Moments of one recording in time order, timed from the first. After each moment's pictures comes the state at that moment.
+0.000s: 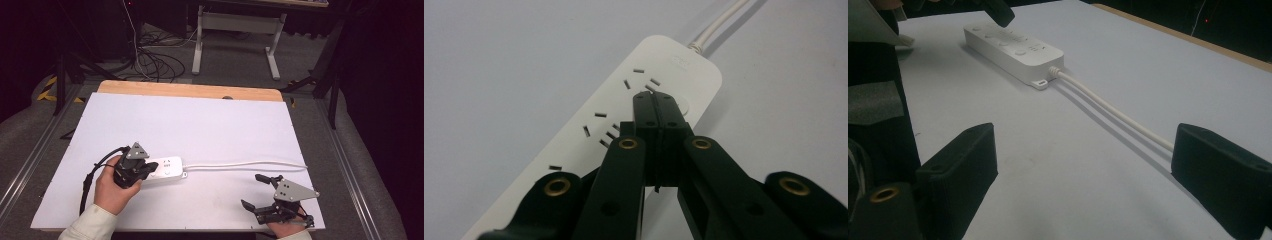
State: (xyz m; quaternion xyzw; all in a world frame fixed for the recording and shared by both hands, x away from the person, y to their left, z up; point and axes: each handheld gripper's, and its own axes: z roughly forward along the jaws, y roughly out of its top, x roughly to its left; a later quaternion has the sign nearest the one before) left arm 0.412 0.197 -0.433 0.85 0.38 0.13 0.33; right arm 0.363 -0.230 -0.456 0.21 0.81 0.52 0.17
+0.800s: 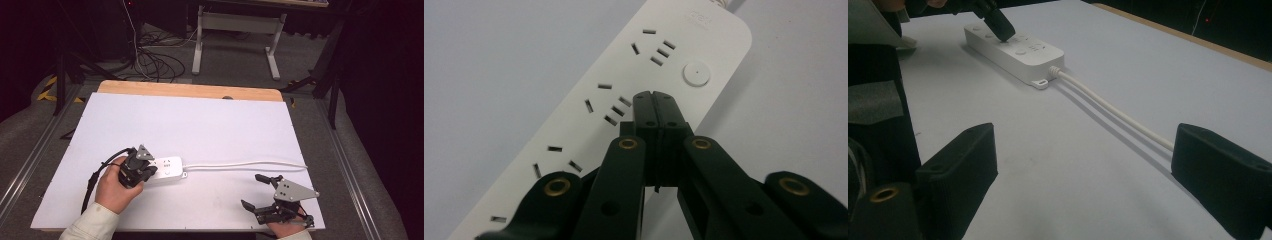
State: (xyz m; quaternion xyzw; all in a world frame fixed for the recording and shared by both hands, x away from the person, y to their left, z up) left arm 0.418 0.190 -0.443 0.87 0.39 0.13 0.26; right arm 0.363 -0.231 -0.456 0.21 0.81 0.53 0.17
